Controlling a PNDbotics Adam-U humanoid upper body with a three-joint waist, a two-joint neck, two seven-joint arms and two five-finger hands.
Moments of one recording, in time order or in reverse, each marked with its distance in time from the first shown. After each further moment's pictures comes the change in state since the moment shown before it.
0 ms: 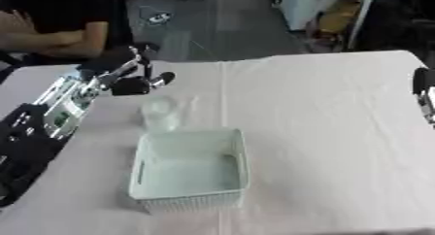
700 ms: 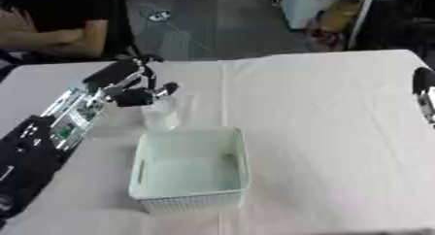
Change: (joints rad) left arm 0.031 -0.037 -0.001 0.016 0.008 -0.008 0.017; right arm 0.000 0.000 0.000 0.000 0.000 -0.002 0.002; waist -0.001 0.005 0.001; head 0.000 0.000
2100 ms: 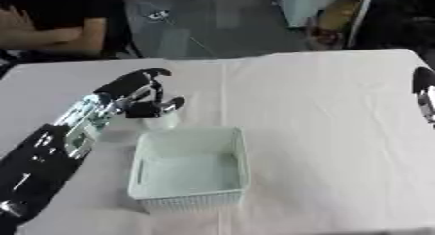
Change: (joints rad) left arm 0.000 -0.054 -0.011 0.080 -0.126 -0.028 0.009; right arm -0.007 0.000 0.000 0.000 -0.002 -0.003 0.001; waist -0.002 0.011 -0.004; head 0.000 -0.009
